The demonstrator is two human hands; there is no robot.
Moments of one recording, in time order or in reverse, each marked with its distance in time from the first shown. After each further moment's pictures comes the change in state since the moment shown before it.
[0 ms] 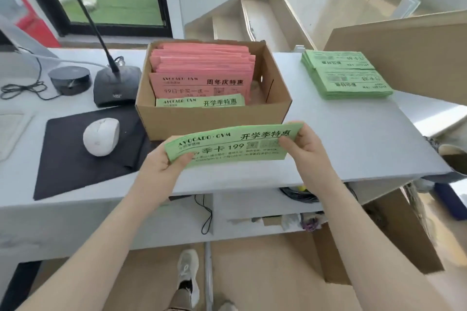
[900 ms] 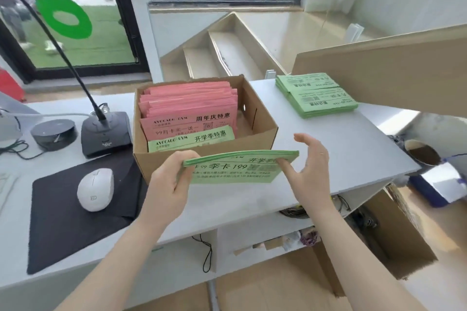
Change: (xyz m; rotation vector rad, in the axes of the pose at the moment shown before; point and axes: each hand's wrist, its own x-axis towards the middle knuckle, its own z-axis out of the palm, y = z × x) left_hand 0.039 0.016 -0.013 0.254 -0.006 0.478; right_hand -0.006 -0.010 0.014 -0.633 0.525 -0.196
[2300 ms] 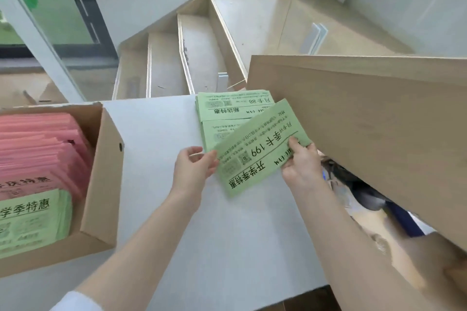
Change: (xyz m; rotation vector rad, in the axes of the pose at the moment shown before) left_hand 0.231 0.027 0.357 -0.611 0.184 -0.973; right_hand 0.286 0.225 -0.087 1.122 0.219 0.934
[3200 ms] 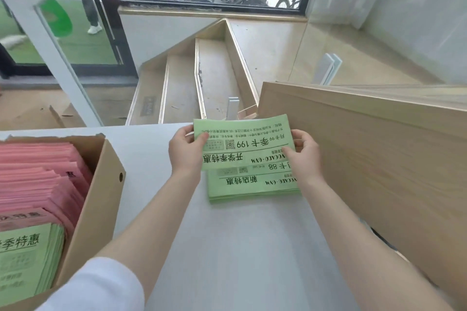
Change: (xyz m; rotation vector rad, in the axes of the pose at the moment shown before) left_hand 0.092 0.048 0.026 0.018 0.198 0.269; right_hand 0.084 -0.017 0.026 -1.002 -0.205 -0.491
